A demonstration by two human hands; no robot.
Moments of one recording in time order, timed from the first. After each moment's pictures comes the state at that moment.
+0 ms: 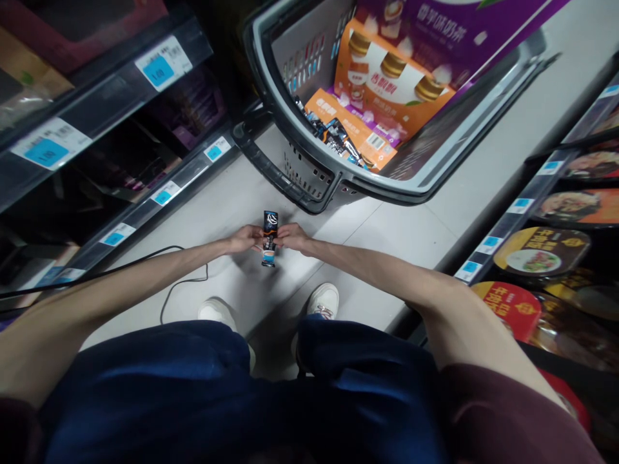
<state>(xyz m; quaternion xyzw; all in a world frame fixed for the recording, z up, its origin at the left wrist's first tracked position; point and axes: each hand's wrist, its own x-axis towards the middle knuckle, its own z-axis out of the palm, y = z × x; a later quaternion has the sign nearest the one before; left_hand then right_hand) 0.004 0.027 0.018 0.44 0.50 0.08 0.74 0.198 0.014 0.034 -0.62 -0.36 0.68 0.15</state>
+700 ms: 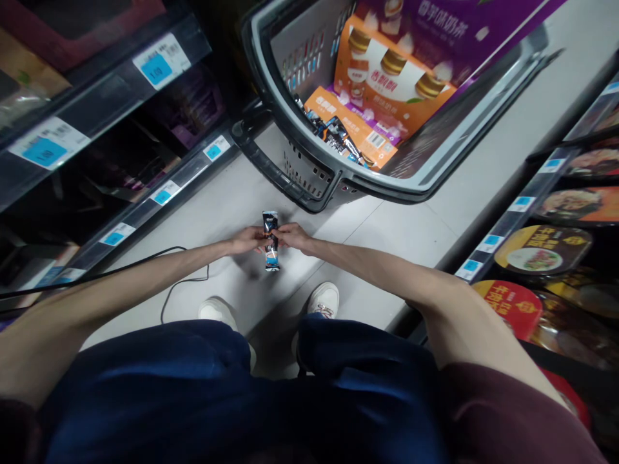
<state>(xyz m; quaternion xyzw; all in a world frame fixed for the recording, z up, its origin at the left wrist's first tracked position) 0.008 0.024 0.024 0.51 0.46 0.04 0.72 0.202 0.015 0.042 -0.60 -0.37 0.70 0.14</state>
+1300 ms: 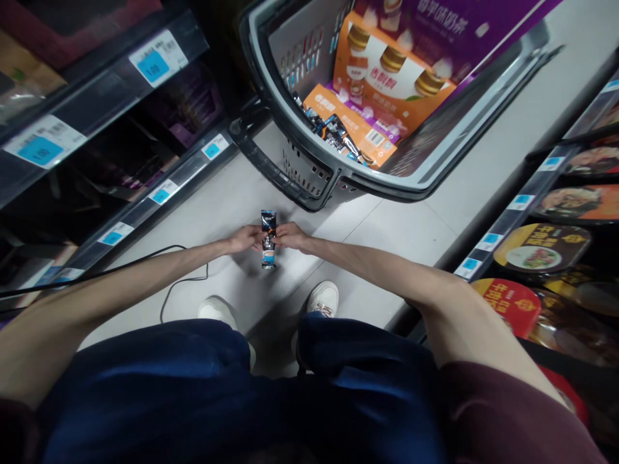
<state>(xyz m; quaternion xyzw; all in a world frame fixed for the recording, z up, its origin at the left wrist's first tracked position) 0.008 0.023 0.018 0.47 0.52 0.05 0.71 0.198 0.015 0.042 -0.60 -0.36 0.70 0.12</state>
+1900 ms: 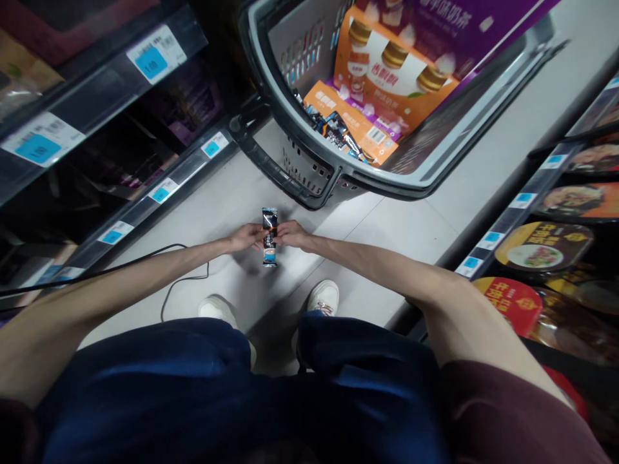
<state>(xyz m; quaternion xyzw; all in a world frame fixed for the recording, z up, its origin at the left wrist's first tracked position) 0.008 0.023 0.020 0.47 0.51 0.05 0.72 0.202 0.015 0.041 -0.60 -0.39 0.69 0.12</state>
